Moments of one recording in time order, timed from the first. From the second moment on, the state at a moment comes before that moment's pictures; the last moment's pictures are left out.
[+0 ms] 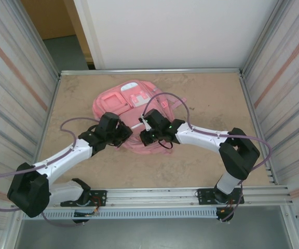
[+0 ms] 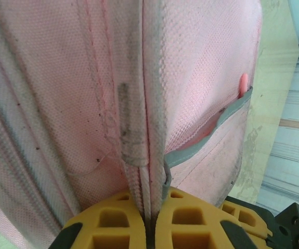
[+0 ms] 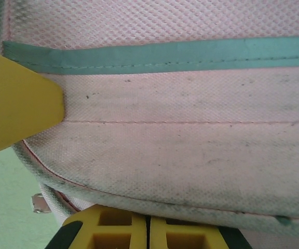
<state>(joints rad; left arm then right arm) -0.58 1.18 0.71 -0.29 0.14 -1.20 0.89 1.66 1.10 -0.35 -0.10 0.41</state>
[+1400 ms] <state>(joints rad) -0.17 0.87 0.70 -0.51 0.47 -0.89 0.99 1.60 1.10 -0.27 -0.06 0.37</state>
